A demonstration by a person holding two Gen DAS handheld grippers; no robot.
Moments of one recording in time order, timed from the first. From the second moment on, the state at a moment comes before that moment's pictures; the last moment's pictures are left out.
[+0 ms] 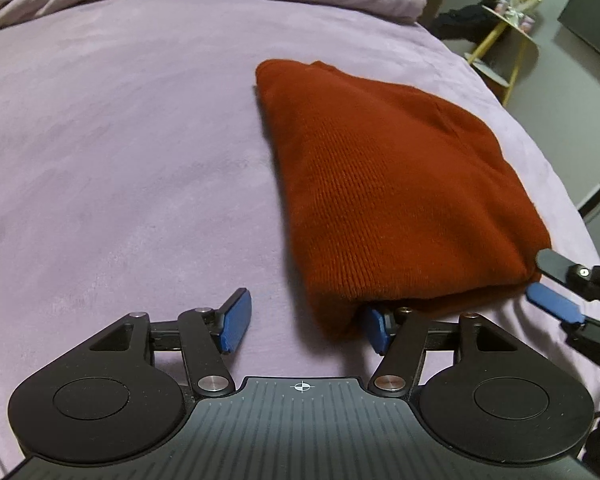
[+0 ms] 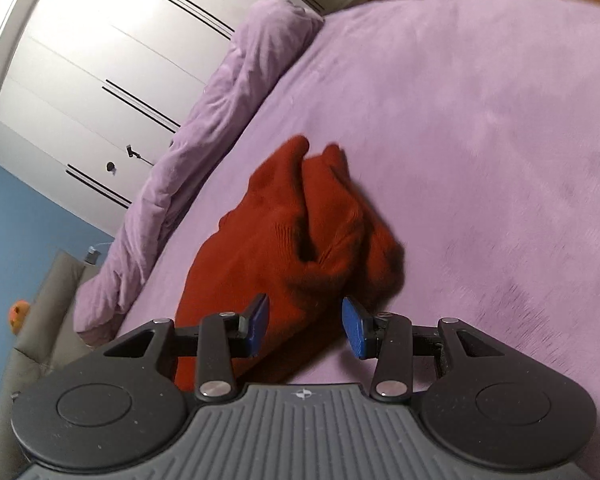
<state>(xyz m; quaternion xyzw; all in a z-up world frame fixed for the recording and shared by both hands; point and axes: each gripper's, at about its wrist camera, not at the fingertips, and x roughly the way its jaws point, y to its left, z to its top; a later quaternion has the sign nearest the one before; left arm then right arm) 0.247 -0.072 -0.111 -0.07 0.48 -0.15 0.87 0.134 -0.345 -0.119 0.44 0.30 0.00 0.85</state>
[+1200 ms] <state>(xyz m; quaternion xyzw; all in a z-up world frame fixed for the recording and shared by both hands) 0.355 -0.100 -0.074 -0.09 0.39 -0.07 0.91 0.328 -0.285 -0.079 0.12 0.34 -0.02 0.93</state>
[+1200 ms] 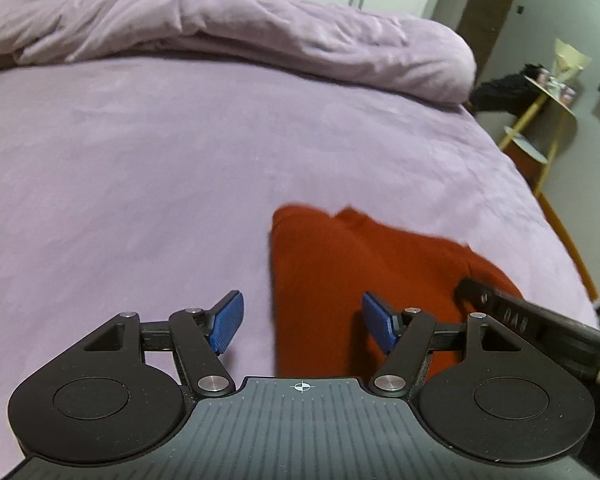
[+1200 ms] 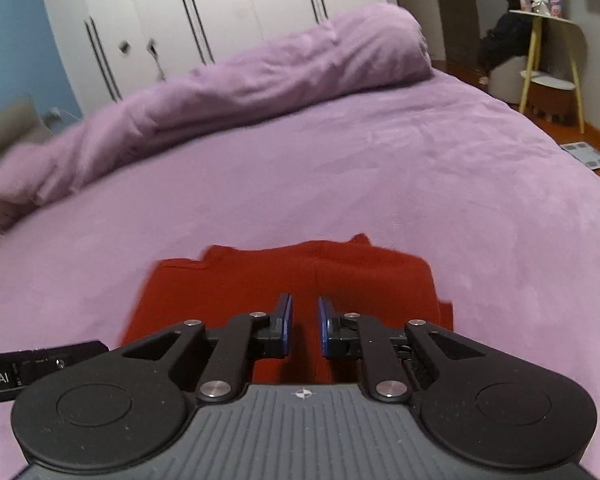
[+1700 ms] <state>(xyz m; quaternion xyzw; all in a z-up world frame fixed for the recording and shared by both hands) 0.377 -0.128 -0.133 -0.09 0.39 -0.05 0.92 0.321 -0.328 -0.133 0.11 0.28 -0.09 0.95</state>
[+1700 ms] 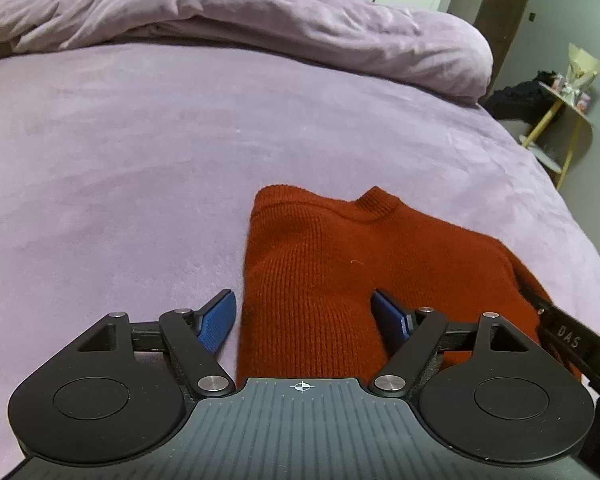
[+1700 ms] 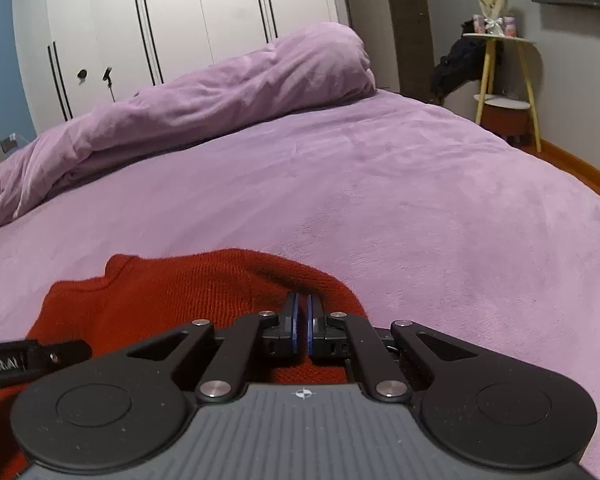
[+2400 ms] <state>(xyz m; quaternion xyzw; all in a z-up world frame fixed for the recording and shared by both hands) 0.306 -0.110 -0.102 -0.05 0.40 -0.10 0.91 0.216 -0.289 -0.112 0.05 0.28 -0.04 0.96</state>
